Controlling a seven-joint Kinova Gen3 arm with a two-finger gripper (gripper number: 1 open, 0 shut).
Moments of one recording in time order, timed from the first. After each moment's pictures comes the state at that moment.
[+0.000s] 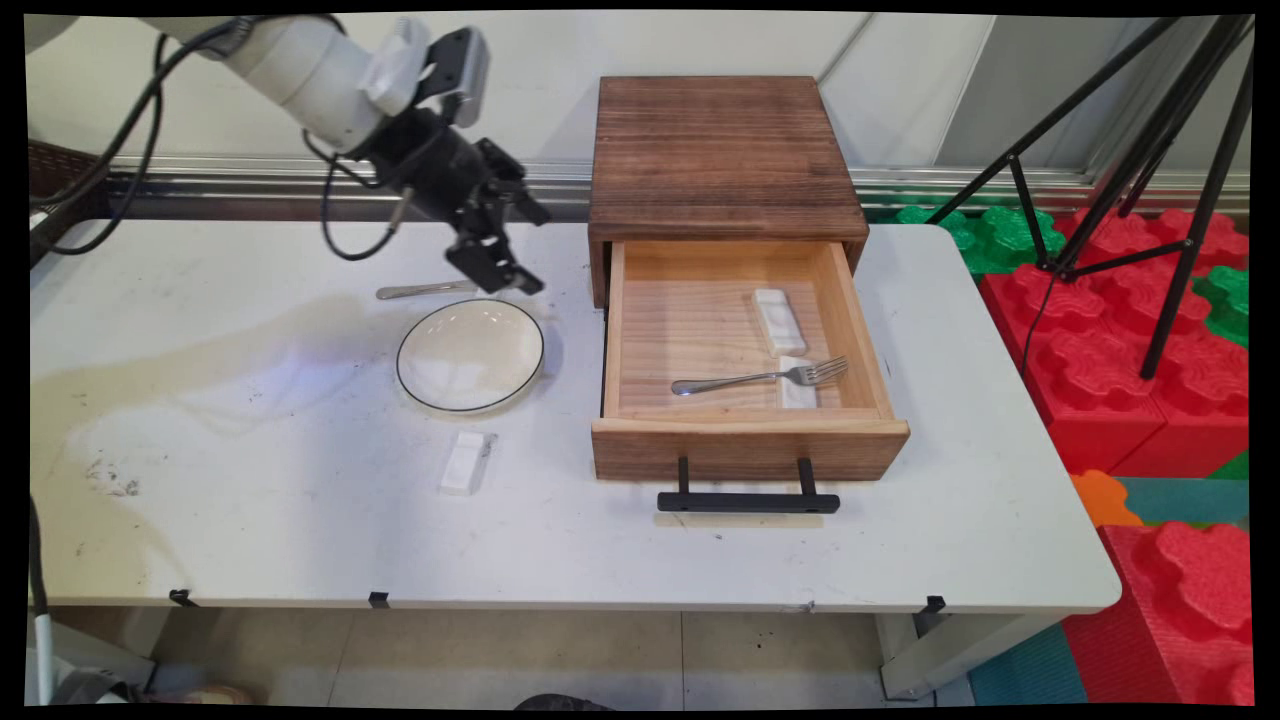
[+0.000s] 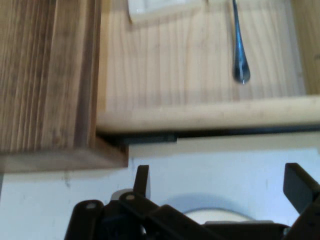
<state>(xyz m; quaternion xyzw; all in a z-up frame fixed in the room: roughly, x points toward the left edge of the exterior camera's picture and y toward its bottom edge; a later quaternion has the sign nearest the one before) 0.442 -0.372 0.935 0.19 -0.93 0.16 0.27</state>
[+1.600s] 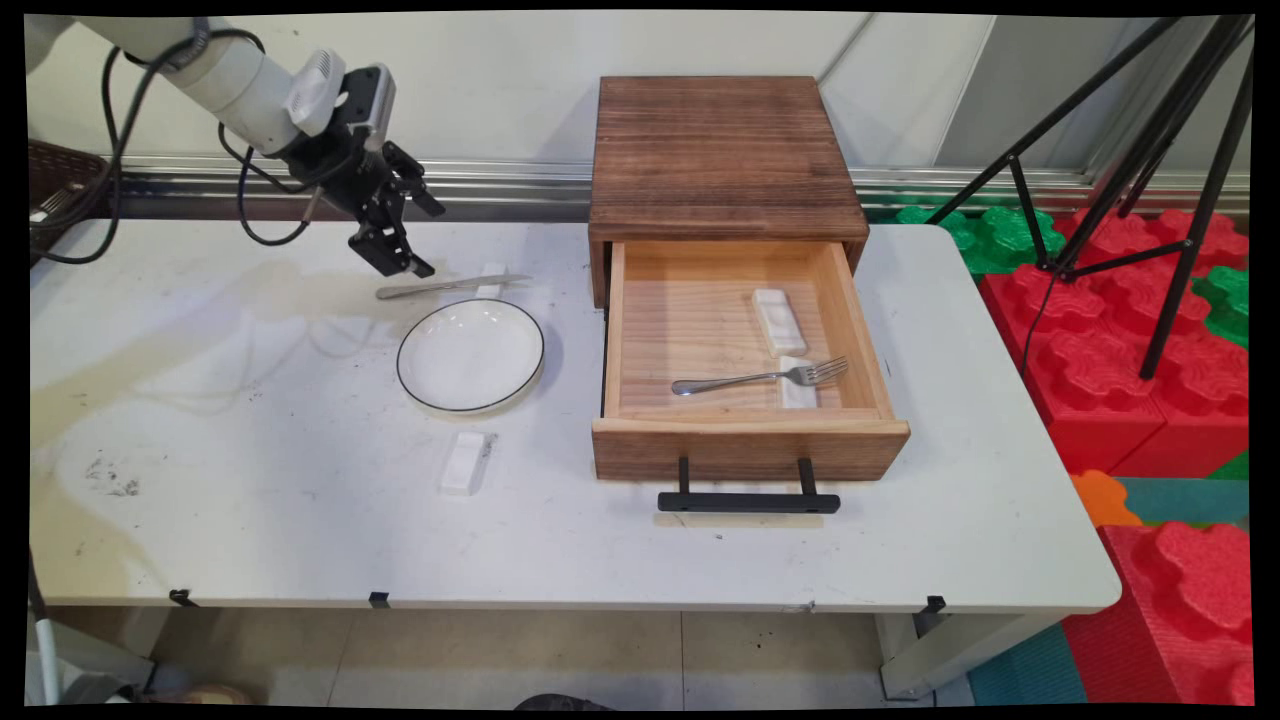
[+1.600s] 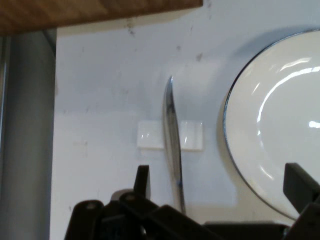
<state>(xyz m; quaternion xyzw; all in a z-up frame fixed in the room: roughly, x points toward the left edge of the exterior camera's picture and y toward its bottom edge) 0.577 -0.397 0.887 0.19 -0.95 0.17 0.17</state>
